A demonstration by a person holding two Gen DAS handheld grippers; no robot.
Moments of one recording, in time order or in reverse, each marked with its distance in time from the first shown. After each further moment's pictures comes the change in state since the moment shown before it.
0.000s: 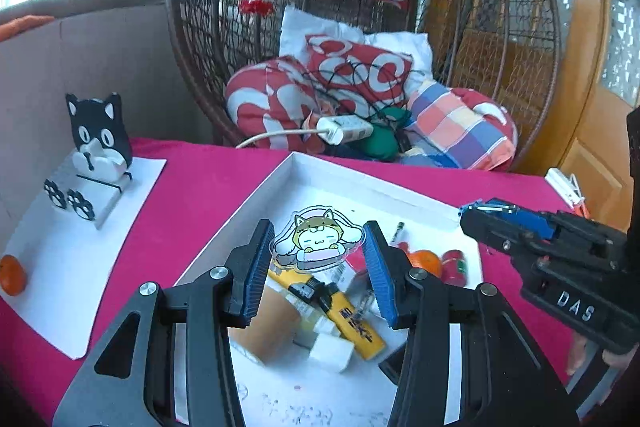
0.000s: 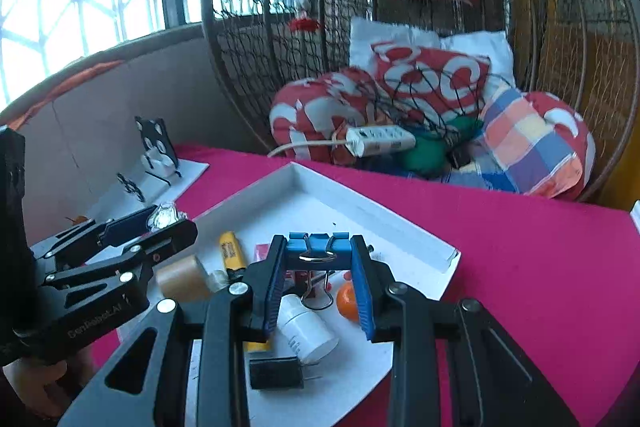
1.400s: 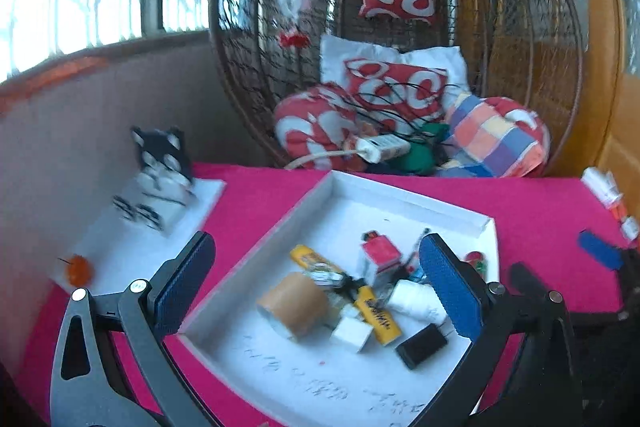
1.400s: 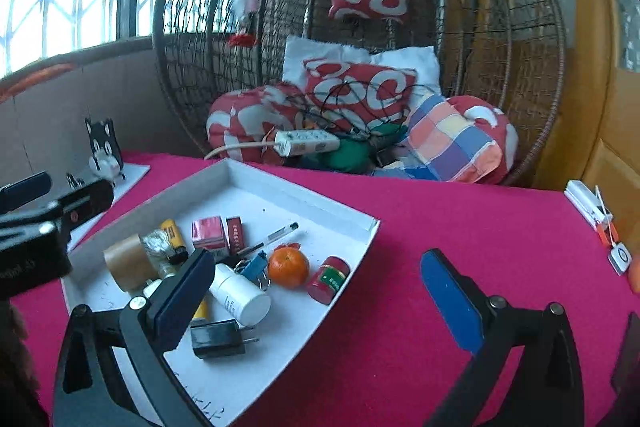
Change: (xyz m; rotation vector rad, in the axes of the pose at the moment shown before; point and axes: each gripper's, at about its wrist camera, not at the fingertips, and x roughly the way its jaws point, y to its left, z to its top) left arm -0.062 -0.035 -0.009 0.070 -0.111 0.254; right arm -0.057 -0.006 -0.040 0.046 -0.141 -0.255
